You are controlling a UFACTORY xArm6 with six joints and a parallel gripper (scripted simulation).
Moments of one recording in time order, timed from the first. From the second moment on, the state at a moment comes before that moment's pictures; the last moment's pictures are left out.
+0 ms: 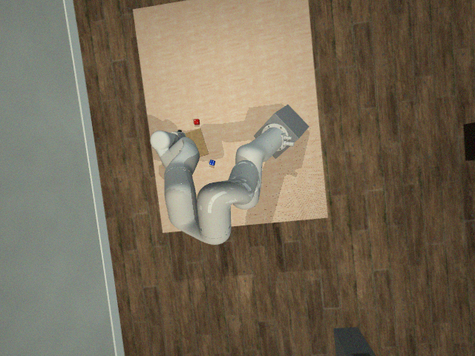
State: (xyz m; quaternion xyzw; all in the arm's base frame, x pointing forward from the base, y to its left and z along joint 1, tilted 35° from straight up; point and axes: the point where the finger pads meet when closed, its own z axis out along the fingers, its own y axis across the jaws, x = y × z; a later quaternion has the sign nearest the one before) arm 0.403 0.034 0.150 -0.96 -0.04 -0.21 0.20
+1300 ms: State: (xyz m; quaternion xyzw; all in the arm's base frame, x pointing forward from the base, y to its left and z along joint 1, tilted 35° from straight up) arm 0.402 0.030 0.146 -0.88 0.00 -0.42 0.22
